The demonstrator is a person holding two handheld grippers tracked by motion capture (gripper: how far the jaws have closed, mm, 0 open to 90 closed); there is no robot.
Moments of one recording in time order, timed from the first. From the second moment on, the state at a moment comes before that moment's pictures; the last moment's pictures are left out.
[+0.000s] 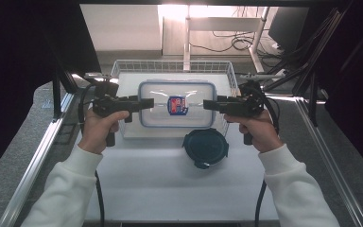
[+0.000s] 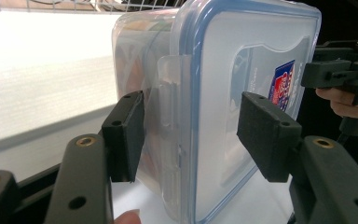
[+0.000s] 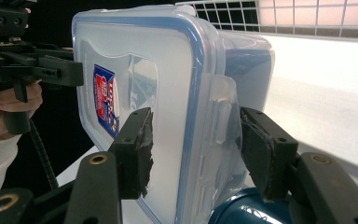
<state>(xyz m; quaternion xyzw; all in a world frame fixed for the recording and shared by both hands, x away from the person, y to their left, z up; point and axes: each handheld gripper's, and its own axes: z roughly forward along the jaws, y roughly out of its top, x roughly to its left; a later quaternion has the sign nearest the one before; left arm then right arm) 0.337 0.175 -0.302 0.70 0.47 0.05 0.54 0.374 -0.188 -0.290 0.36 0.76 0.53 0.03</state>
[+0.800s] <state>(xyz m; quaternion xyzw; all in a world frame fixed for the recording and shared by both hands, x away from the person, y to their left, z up) 0.404 0.181 -0.284 0.70 0.47 0.02 0.53 0.432 -0.182 -0.266 0.39 0.76 0.51 0.03</state>
